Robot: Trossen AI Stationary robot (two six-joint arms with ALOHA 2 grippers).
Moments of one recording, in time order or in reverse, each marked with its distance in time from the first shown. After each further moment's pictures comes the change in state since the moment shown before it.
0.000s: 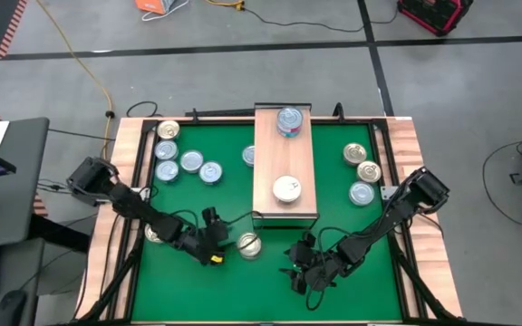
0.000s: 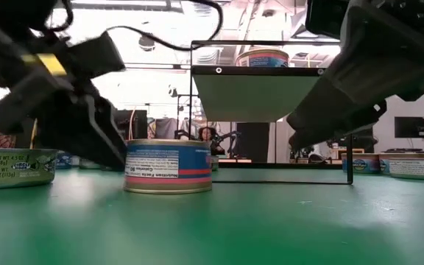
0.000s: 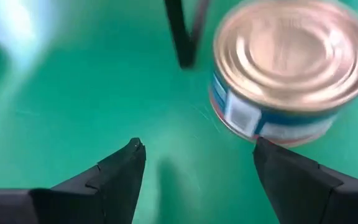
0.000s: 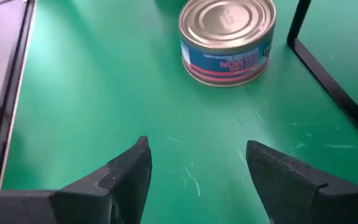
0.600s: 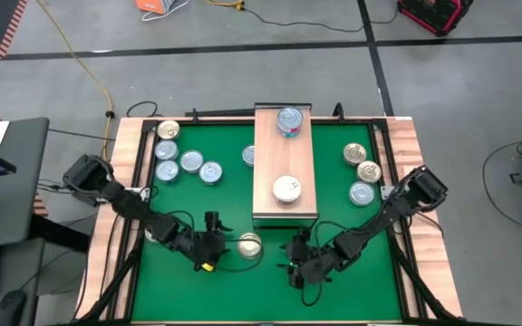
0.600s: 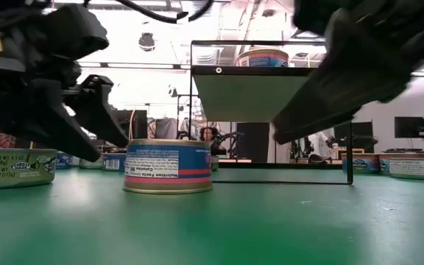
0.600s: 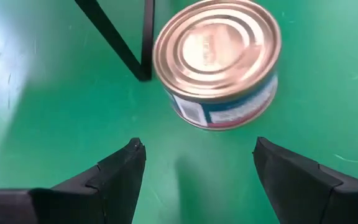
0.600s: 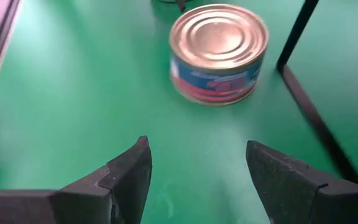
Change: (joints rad) left arm -0.027 -0.051 0.000 -0.026 0.090 0.235; right arm -0.050 0.000 0.000 0.017 -0.017 -0.165
